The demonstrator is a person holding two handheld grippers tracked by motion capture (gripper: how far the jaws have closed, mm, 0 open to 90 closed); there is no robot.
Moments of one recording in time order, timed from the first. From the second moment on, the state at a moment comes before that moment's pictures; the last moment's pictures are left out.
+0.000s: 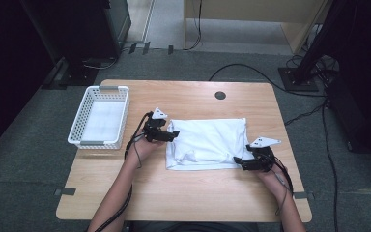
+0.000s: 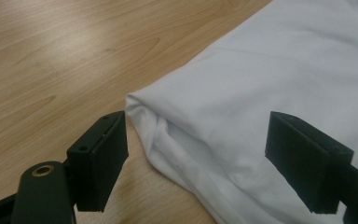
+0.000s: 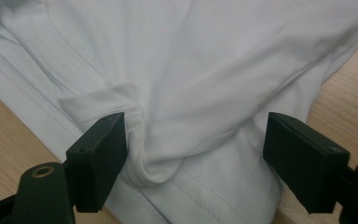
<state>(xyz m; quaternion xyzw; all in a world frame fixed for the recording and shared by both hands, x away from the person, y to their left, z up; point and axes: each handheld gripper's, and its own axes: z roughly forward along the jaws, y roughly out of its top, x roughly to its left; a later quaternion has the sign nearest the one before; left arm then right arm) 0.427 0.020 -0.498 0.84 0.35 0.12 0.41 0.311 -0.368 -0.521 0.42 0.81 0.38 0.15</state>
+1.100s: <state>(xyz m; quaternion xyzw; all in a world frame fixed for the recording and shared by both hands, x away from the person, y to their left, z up) 0.454 0.016 -0.518 0.83 0.36 0.13 0.40 0.305 -0.367 -0.522 0.42 0.81 0.38 0.16</state>
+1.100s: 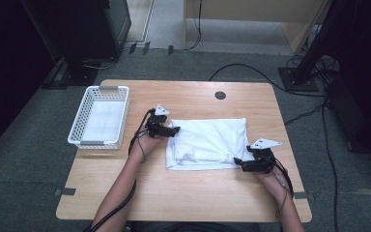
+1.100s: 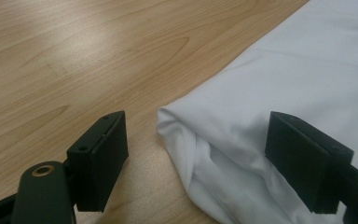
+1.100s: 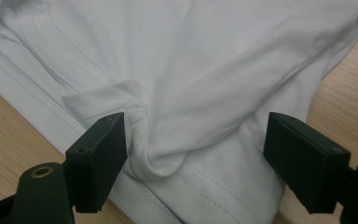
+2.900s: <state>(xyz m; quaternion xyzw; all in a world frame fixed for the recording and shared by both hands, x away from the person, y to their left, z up) 0.455 0.010 -0.520 0.83 0.37 0.14 0.39 0.292 -0.323 -0.508 0.52 0.74 0.37 0.23</state>
